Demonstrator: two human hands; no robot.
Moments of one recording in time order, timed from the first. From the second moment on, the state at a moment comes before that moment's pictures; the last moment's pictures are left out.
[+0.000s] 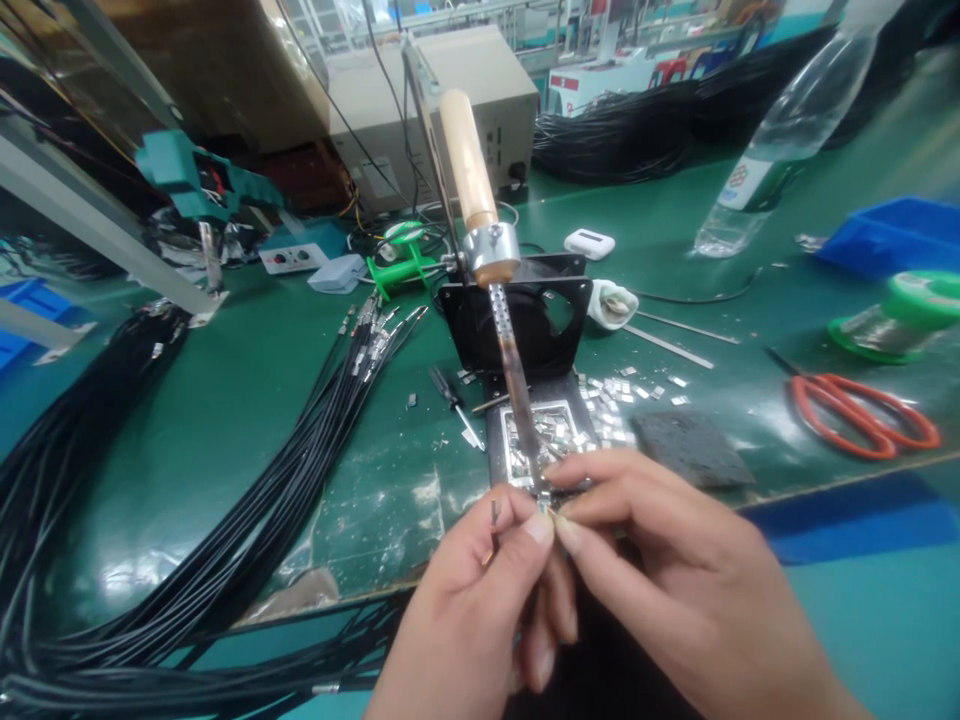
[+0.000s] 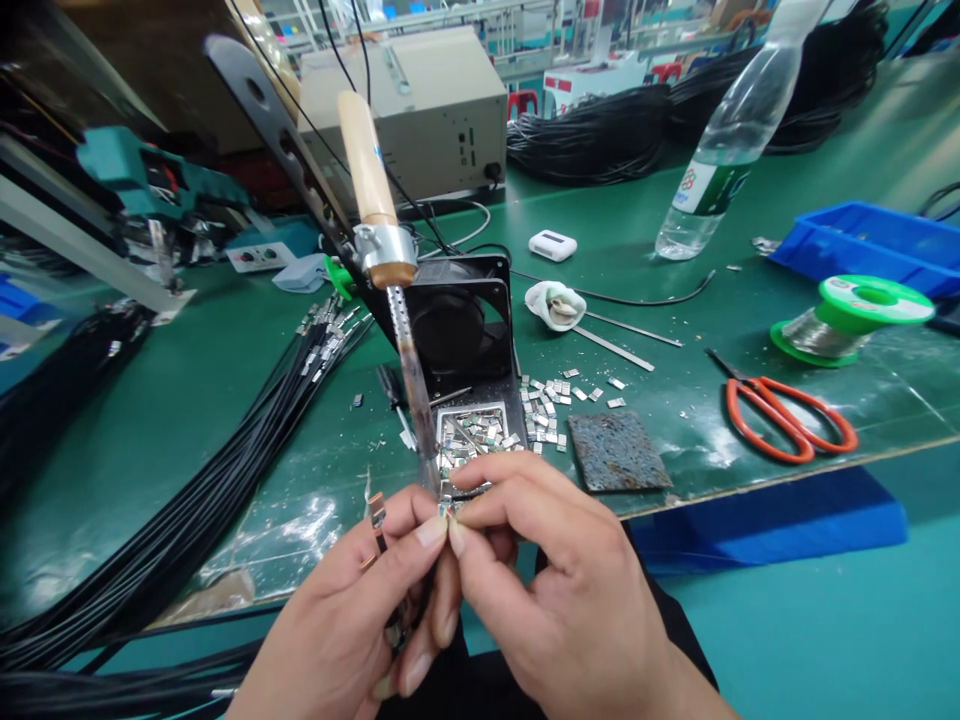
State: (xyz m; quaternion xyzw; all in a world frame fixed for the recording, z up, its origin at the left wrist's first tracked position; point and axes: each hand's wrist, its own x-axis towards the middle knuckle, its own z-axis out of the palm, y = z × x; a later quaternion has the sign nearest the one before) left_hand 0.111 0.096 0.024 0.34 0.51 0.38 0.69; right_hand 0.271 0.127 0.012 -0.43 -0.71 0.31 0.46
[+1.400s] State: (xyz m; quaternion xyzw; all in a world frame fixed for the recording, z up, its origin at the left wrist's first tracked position) left_hand 0.110 0.098 0.032 0.29 0.50 0.40 0.72; right_hand 0.269 0.128 0.013 -0.43 -0.70 0.32 0.48
